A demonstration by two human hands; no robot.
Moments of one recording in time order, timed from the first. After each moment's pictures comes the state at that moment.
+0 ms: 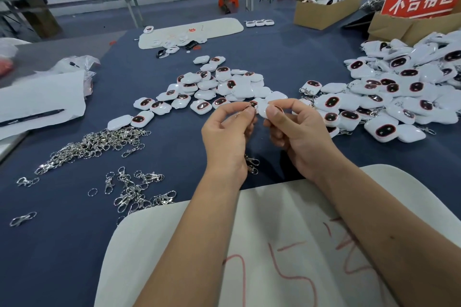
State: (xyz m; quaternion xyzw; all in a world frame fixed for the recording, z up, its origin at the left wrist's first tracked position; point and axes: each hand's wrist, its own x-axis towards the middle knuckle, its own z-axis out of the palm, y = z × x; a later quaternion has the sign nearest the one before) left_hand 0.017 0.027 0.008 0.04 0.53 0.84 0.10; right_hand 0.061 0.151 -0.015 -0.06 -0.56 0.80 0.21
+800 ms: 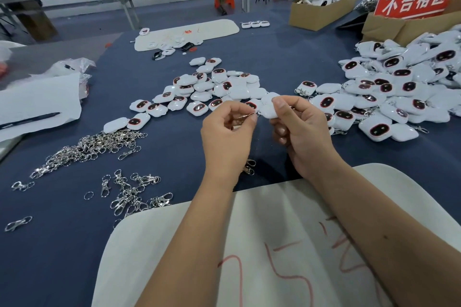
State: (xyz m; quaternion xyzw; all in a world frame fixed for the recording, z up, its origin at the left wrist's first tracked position) left_hand 0.014 0.024 0.002 0.18 0.71 0.68 -0.04; right_hand 0.062 0.152 -0.011 -0.11 -0.55 0.78 0.27
